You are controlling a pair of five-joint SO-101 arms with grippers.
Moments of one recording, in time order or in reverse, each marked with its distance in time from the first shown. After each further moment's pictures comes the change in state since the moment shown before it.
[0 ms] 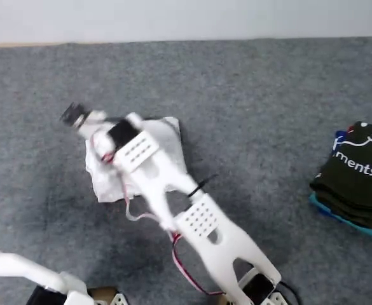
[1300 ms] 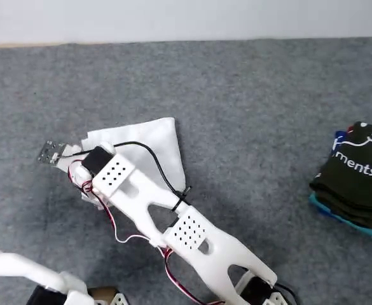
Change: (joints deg) left arm 0.0 0.0 0.0 0.0 0.0; right arm -5.4 2.4 6.4 -4.3 0.1
